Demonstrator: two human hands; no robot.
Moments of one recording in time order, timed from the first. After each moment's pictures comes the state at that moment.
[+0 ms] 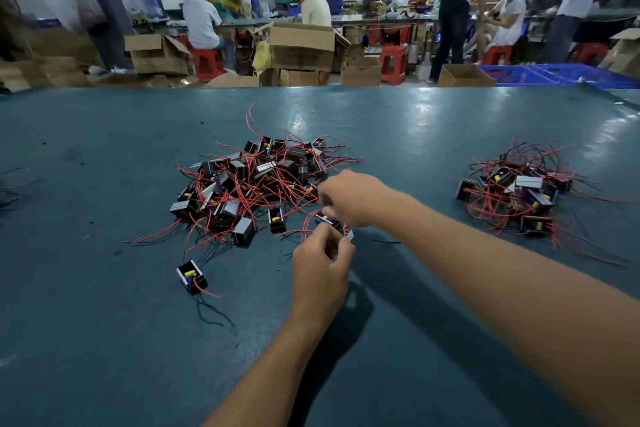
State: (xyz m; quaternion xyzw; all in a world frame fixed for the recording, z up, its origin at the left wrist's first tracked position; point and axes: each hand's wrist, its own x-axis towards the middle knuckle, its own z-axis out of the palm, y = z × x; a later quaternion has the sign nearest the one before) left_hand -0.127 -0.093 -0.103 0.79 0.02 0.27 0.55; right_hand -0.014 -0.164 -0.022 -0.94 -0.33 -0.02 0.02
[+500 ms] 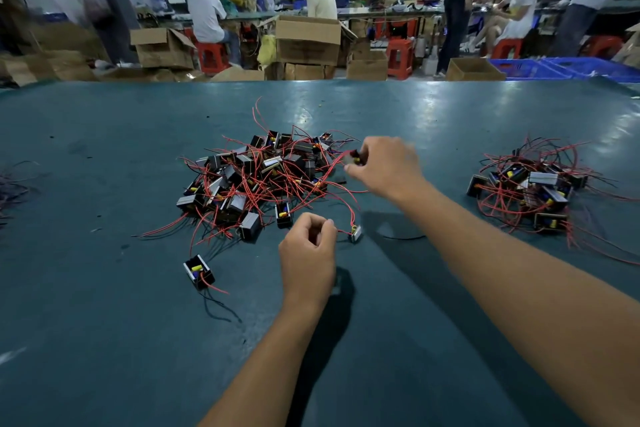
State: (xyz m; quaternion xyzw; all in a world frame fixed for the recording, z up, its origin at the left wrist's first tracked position) left_hand -0.120 -0.072 -0.103 0.75 0.09 0.29 0.59; right_hand 0.020 -0.184 -0.023 -0.97 -0.13 -0.19 0.12
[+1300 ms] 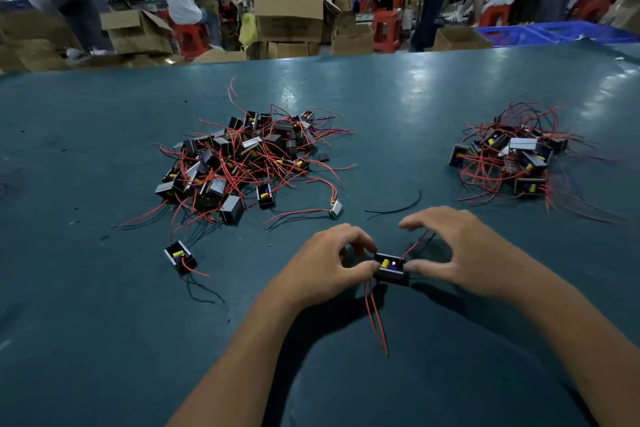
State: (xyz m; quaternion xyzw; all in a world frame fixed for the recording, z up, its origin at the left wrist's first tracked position) left_hand -0.136 -0.079 -0.105 0.89 -0.20 0.00 0.41; right_hand -0.116 -0.328 -0.080 -0.93 -0.31 -0.03 0.21
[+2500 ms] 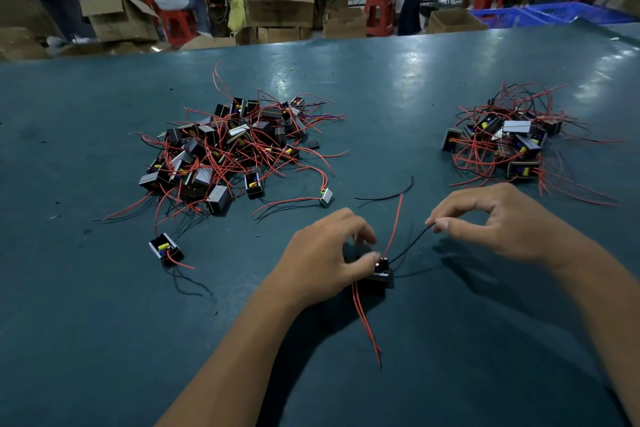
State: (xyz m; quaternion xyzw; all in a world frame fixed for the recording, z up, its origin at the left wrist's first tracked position) left_hand -0.149 -0.095 -0.090 0.92 -0.22 0.06 0.31; right_hand -0.111 -0.365 -0.059 -0.88 -0.28 0.01 0.38
